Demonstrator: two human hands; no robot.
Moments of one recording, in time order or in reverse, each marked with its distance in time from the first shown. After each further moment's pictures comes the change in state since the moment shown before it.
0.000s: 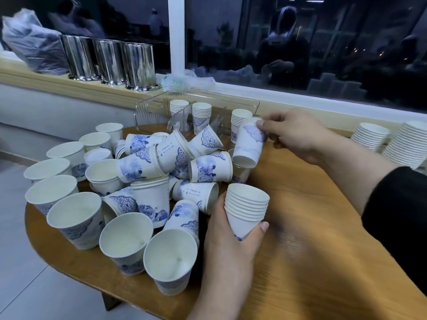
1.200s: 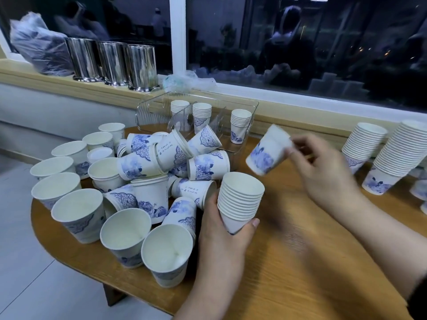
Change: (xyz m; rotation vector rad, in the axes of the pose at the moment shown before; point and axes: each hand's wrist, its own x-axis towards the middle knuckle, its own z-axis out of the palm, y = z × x) left_hand 0.002 0.003 0.000 -0.009 0.051 -0.018; right_hand -0.089 0.032 -0.006 -0.348 0.335 -0.300
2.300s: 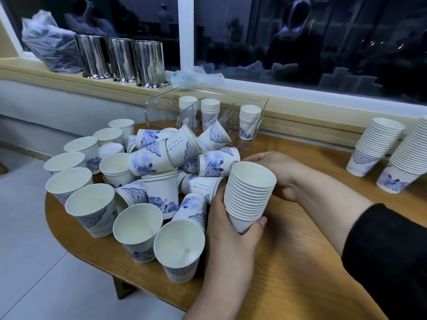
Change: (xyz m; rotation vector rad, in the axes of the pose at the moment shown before) left_hand -0.002 -0.001 -0.003 -0.015 0.067 0.074; right_hand 0.025 -0.031 0.073 0.549 -0.567 0.699
